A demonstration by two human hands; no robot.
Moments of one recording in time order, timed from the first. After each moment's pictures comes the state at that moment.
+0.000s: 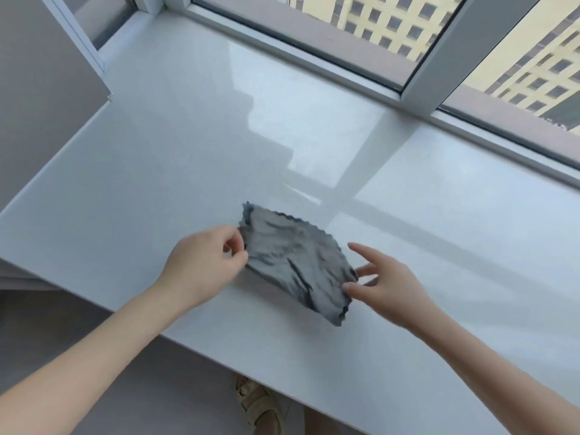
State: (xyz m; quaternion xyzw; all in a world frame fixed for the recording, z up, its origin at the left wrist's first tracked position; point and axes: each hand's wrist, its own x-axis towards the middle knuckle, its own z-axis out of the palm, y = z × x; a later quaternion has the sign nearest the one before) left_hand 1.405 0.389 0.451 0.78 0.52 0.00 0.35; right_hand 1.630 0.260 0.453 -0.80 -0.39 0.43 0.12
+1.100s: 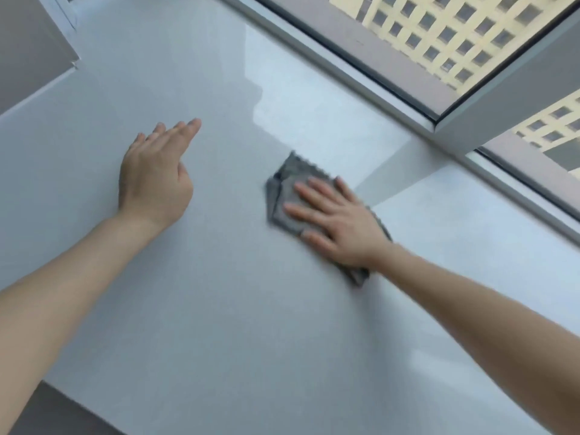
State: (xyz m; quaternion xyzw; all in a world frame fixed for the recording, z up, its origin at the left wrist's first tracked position) left_hand 1.428 0.529 0.370 0.78 0.58 0.19 0.14; right_hand 1.708 0.435 0.338 -0.53 -0.84 0.09 -0.01
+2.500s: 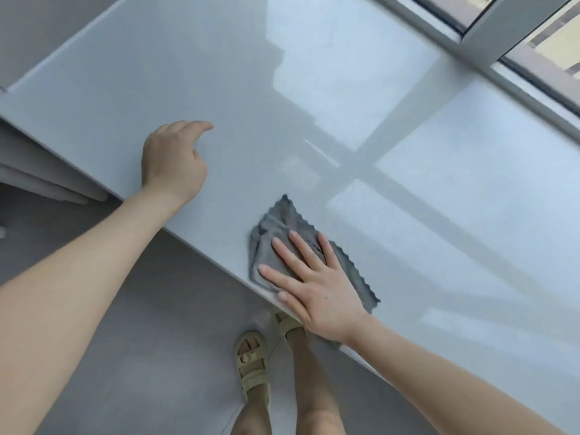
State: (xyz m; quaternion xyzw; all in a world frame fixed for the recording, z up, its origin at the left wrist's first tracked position) left_hand 1.347 0.394 0.384 0.77 0.60 0.16 0.14; right_hand 1.551 0.189 0.349 -0.55 -0.83 0.13 0.00
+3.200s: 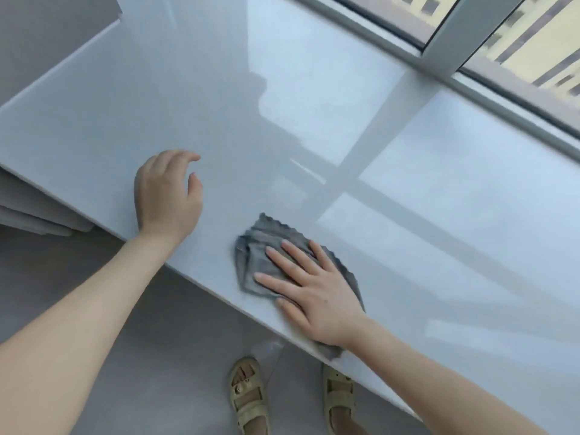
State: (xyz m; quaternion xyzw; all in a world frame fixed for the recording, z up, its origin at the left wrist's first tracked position) left_hand 1.367 0.362 0.374 0.76 0.59 0.23 0.12; right_hand 1.572 0.185 0.341 -0.55 -0.83 0.11 0.03
